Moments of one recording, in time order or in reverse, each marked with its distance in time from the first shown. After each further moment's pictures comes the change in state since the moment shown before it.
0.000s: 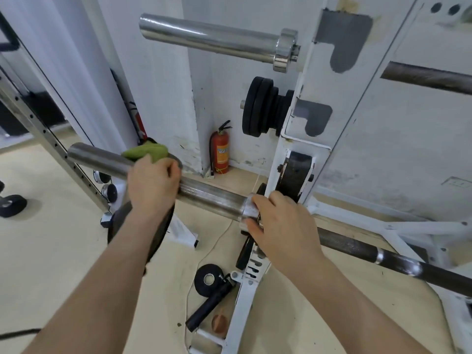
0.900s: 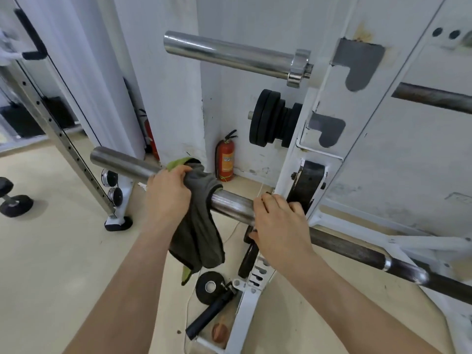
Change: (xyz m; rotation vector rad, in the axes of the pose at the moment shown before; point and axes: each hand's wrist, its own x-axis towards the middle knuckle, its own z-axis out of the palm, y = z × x) left_hand -0.012 -0.001 -0.010 -0.161 -0.113 -0.051; right_hand 0.015 -0.025 0.001 -0.207 -0.274 -0.012
